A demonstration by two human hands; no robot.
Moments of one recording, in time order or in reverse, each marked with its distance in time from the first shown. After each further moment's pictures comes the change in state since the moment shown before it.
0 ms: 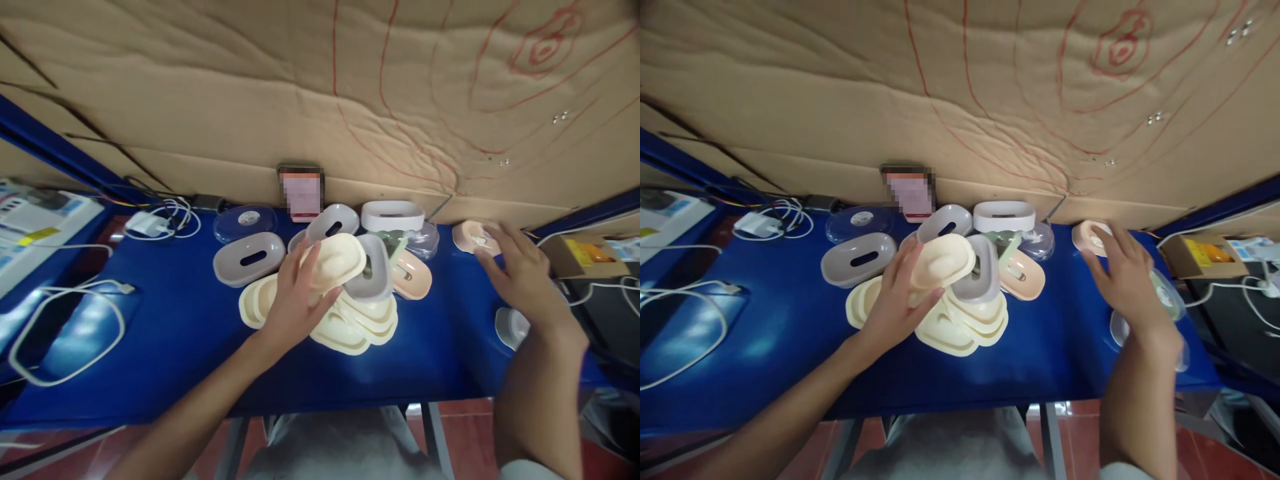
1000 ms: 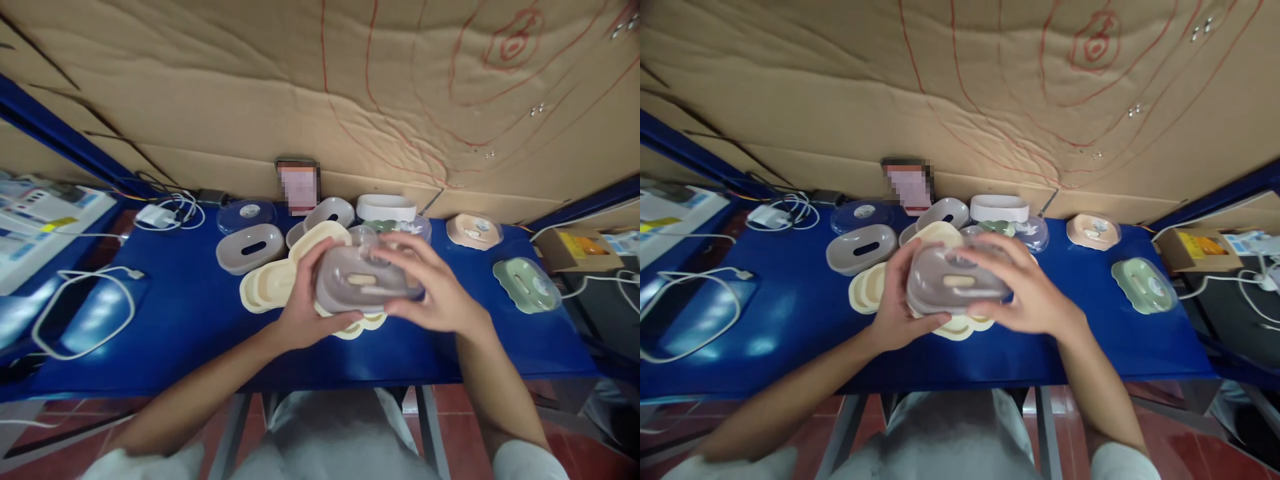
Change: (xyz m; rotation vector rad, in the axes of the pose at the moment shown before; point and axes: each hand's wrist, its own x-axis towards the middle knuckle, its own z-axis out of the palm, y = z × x) left_hand 0.003 0.050 0.006 -0.634 0.070 0.184; right_hand -0.009 -0.127 -0.004 0.611 -0.103 -0.721
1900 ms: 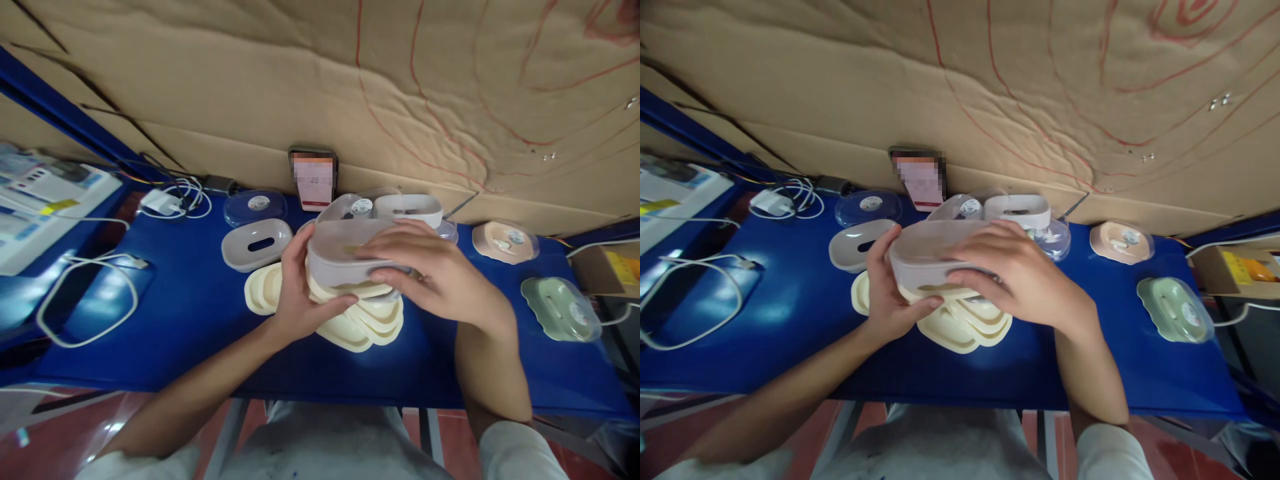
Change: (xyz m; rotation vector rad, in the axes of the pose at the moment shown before) left_hand 0.006 -0.030 -0.019 0.173 0.208 -0.069; right_hand 0.068 0.008 0.000 0.101 -0.166 -0.090
